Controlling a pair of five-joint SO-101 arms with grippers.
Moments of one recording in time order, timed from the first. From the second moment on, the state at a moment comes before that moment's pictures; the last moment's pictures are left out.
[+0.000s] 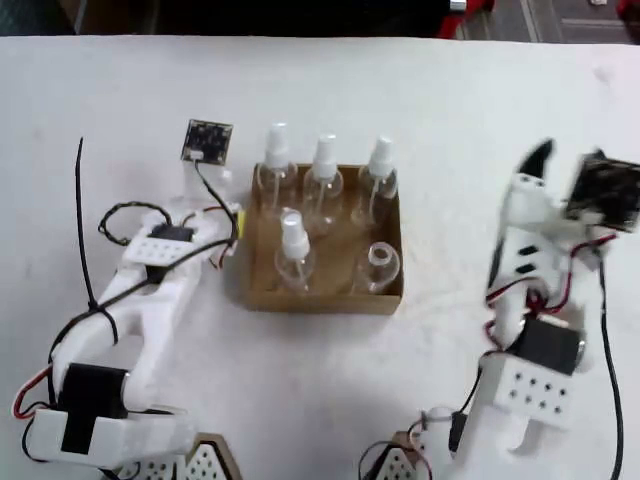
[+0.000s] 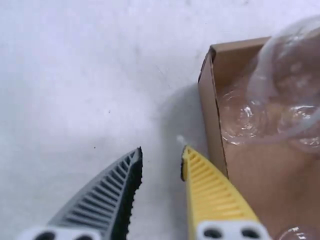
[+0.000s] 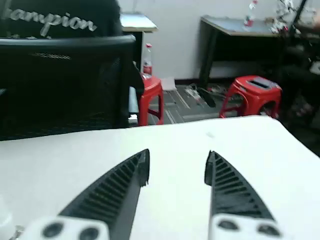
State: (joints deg) left arm -0.1 -6.6 46.8 22.4 -0.2; right arm 16.0 -59.4 47.8 28.1 5.7
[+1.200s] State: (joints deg) left arm -0.1 -6.6 46.9 22.4 -0.2; right arm 32.8 3.2 23.0 59.4 -28.5
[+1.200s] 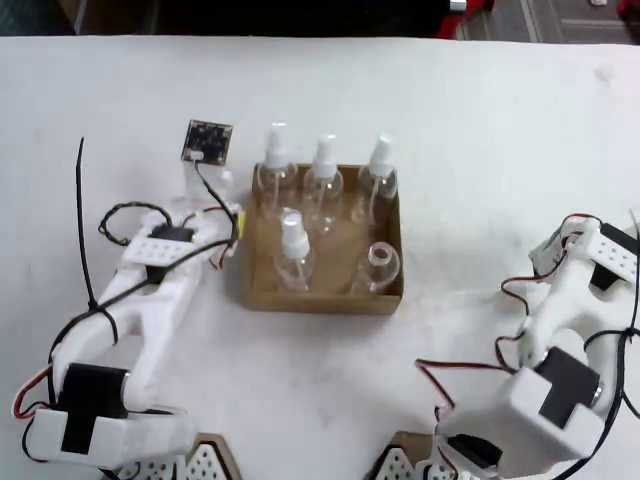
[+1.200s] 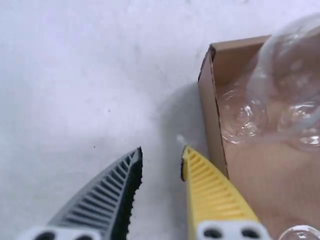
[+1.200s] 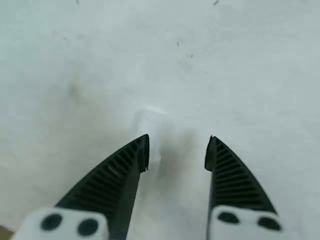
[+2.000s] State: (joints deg) left arm -0.1 -6.6 46.9 22.4 -0.2; right arm 29.4 18.7 12.7 58.5 -35.3
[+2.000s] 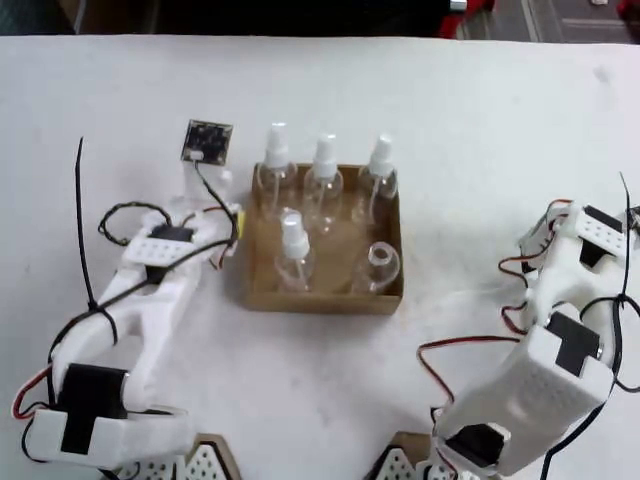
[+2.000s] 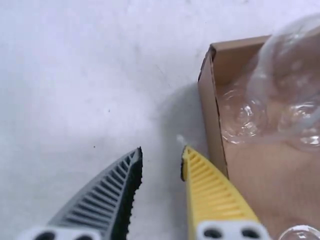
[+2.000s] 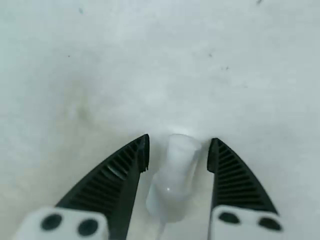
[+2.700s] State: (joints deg) left arm -0.1 -6.6 46.9 22.4 -0.2; right arm 29.7 20.4 -8.6 81.1 -33.5
